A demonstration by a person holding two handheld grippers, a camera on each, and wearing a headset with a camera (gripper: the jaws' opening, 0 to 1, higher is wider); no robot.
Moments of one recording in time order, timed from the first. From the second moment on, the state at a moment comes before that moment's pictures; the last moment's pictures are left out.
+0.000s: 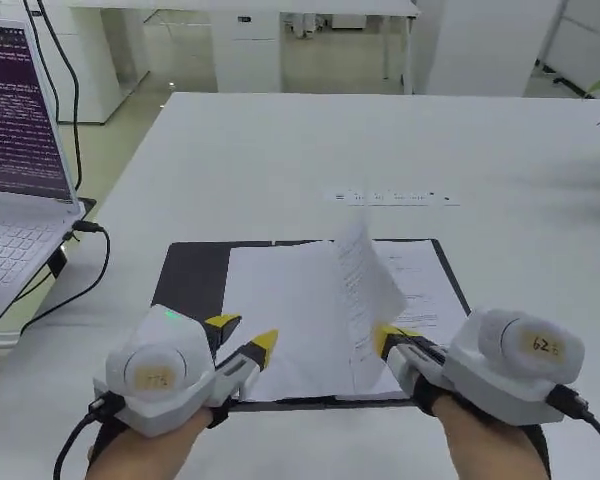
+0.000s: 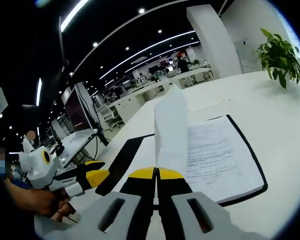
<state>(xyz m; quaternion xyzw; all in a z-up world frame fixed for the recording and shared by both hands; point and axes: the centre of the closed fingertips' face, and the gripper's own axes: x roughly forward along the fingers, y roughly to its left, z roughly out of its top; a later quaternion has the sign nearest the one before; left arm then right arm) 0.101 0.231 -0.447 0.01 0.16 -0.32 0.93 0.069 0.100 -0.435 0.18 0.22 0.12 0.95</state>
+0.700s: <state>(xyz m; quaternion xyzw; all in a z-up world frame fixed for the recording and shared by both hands) 0.089 0.300 -0.450 -0.02 0.16 -0.27 0.95 0.084 0.186 -0.470 0.04 0.28 0.19 0.94</state>
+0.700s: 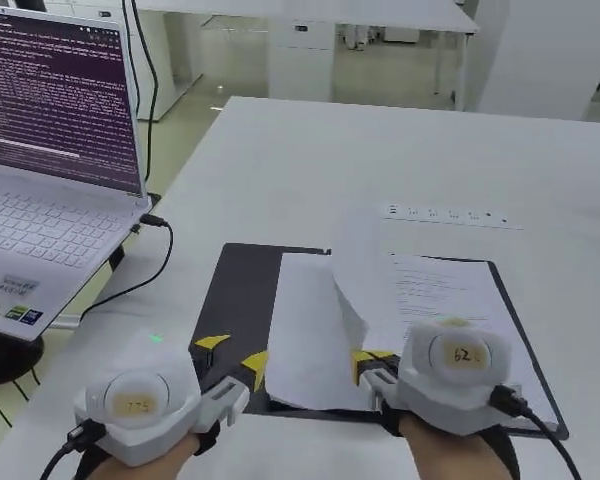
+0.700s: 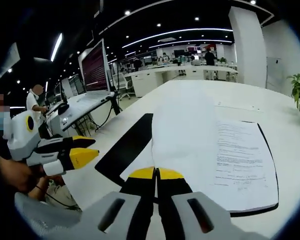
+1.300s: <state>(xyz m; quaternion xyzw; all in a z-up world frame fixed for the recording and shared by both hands) 0.086 0.315 -0.460 -0.03 0.18 -0.25 0.95 0.084 0.227 -0.526 -0.06 0.34 0.23 0.91</state>
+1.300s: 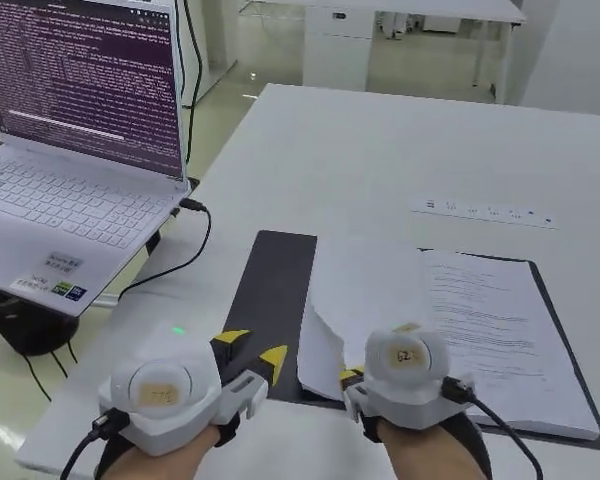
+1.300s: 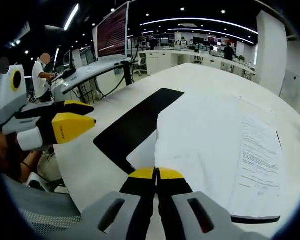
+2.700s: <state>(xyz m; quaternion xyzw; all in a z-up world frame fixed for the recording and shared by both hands) 0.102 0.243 -0.546 0.06 0.28 -0.31 0.91 0.076 0.165 -0.503 0.02 0.29 0.20 0.93</state>
